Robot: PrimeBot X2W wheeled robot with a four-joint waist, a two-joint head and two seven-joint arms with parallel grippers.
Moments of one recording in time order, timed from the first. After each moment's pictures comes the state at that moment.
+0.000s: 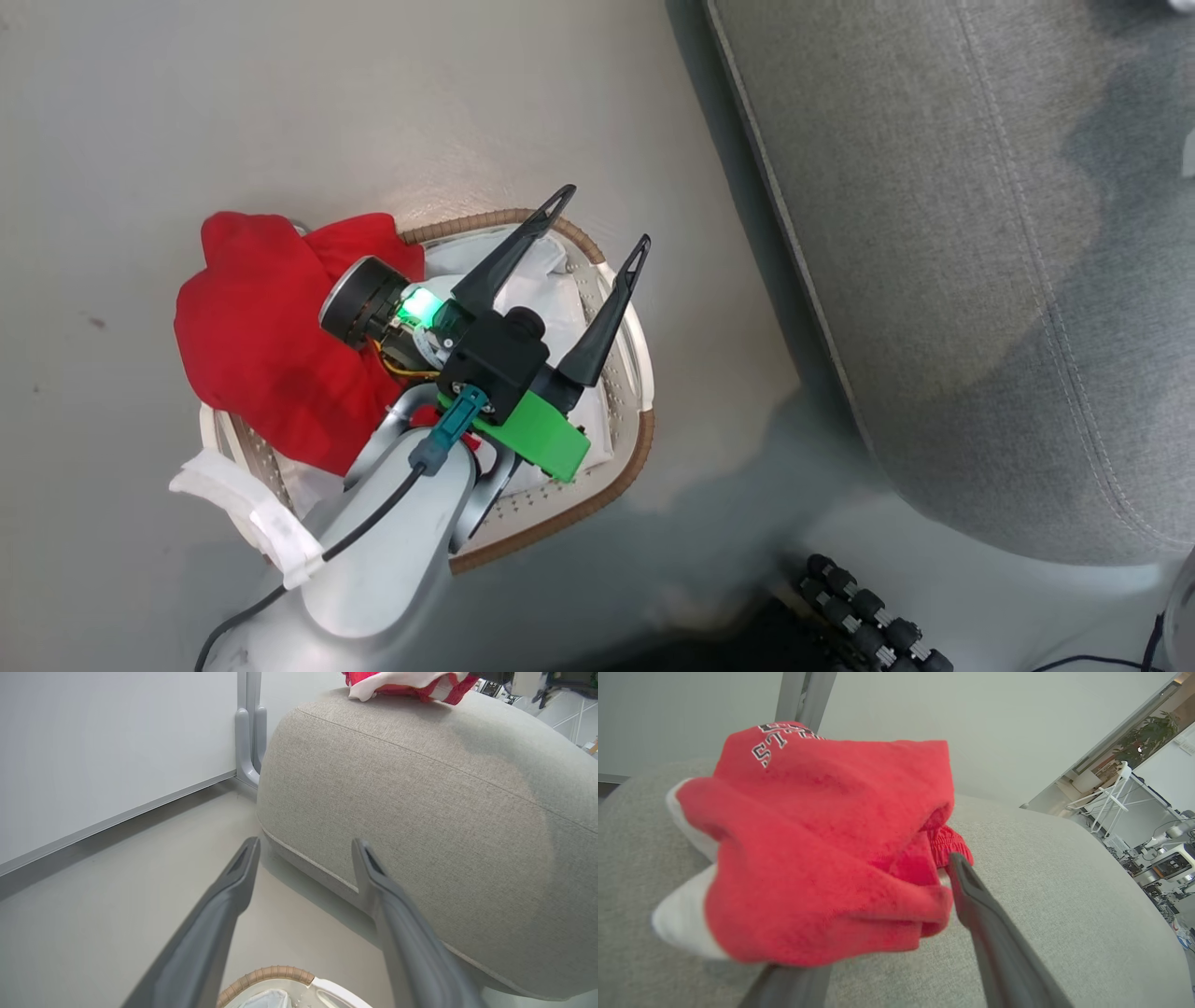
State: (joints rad) left arm -0.58 0.14 -0.63 0.28 -0.13 -0.10 -0.26; right arm -0.91 -0.23 -0.41 0.61 -0.26 0.13 -0.26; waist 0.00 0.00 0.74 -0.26
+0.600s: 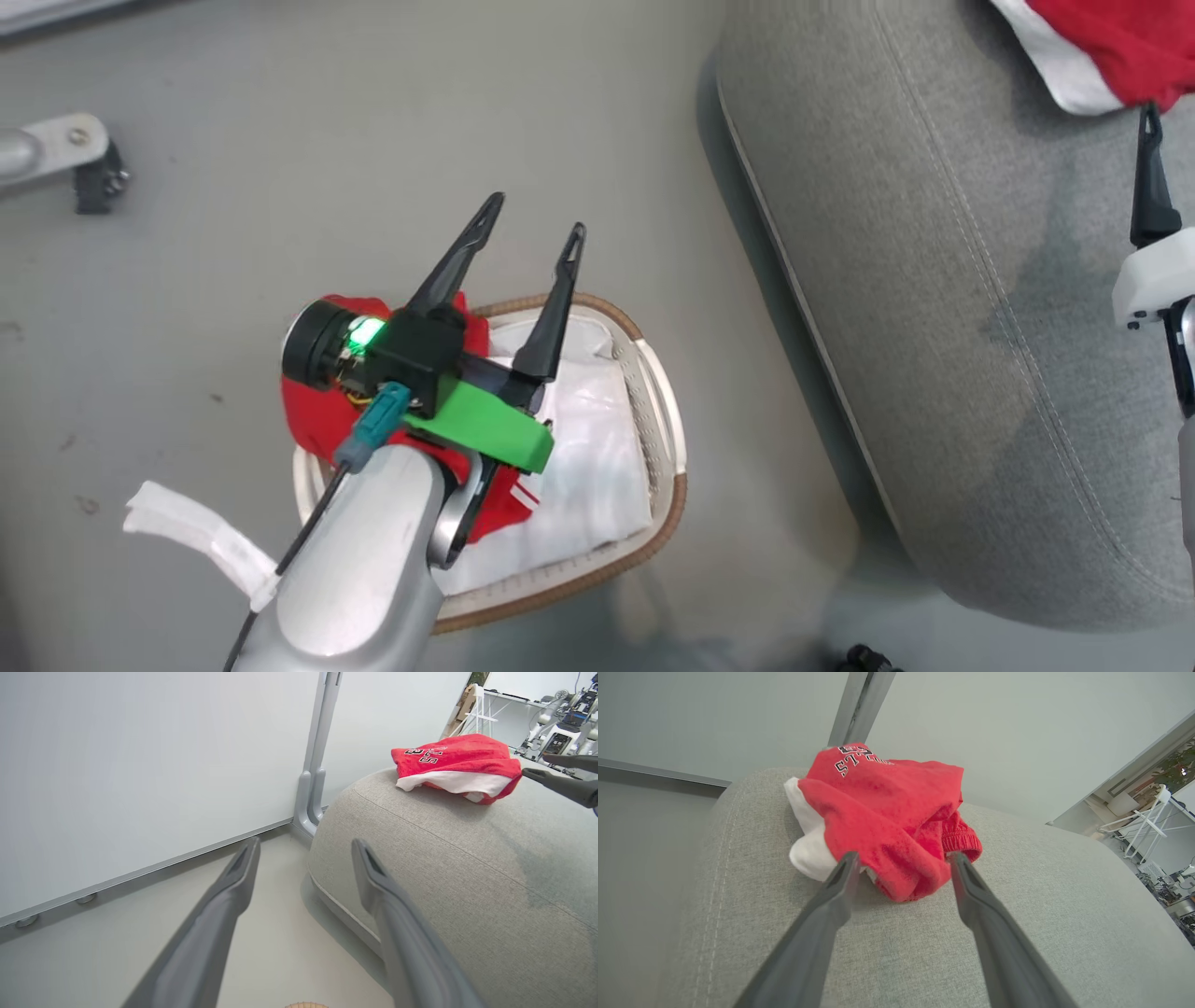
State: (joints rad) left arm -0.49 0.07 -0.46 0.28 -0.22 -0.10 -0.26; right arm -0.66 -0.26 -0.27 0.53 -0.22 0.13 -0.26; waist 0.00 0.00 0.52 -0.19
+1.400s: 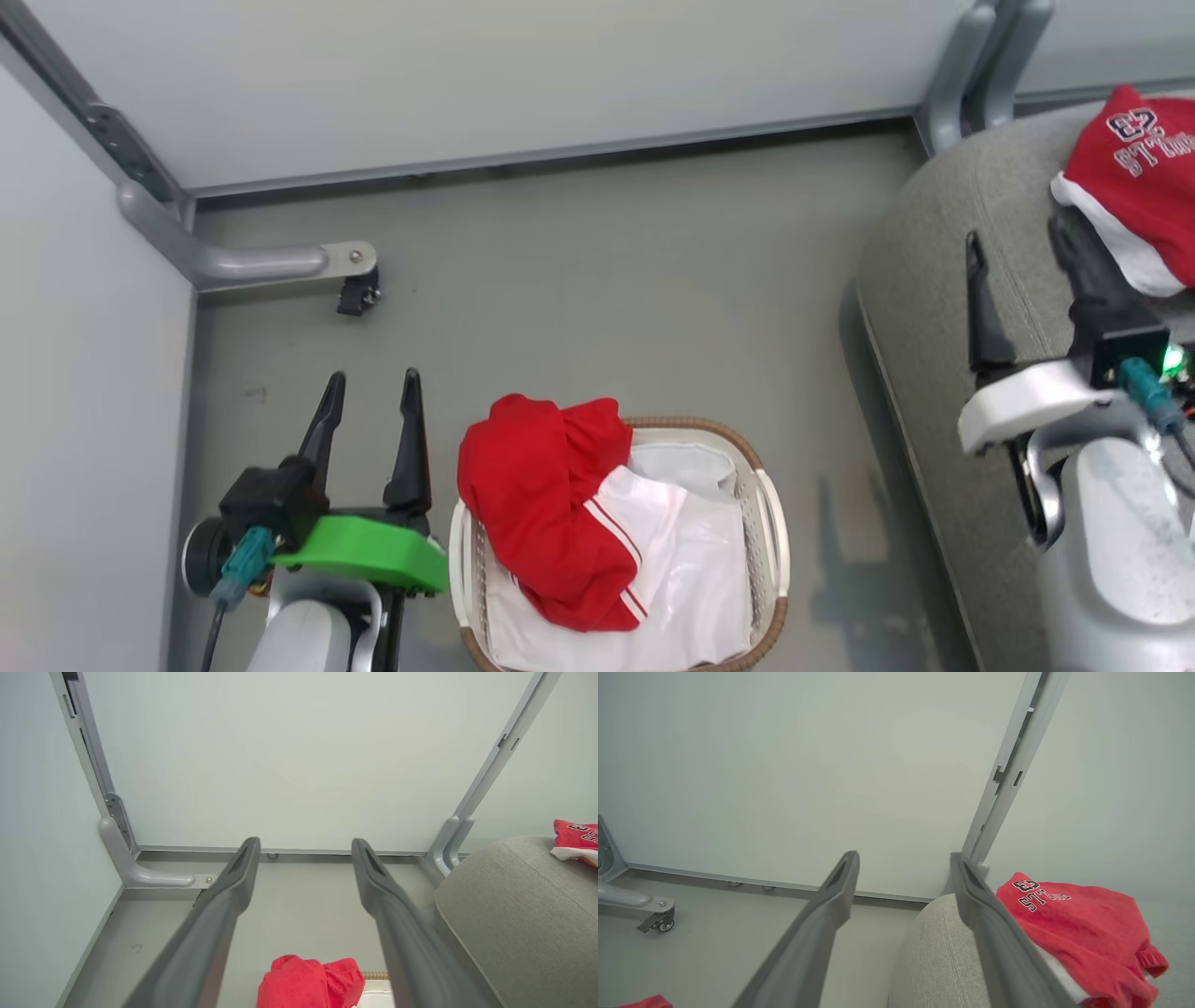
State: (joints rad) left arm -0.18 0.05 -0.19 0.27 -0.31 -0.06 -0.26; right arm -0.41 -0.07 -0.17 0.33 -0.12 0.13 -0.26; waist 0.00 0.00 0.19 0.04
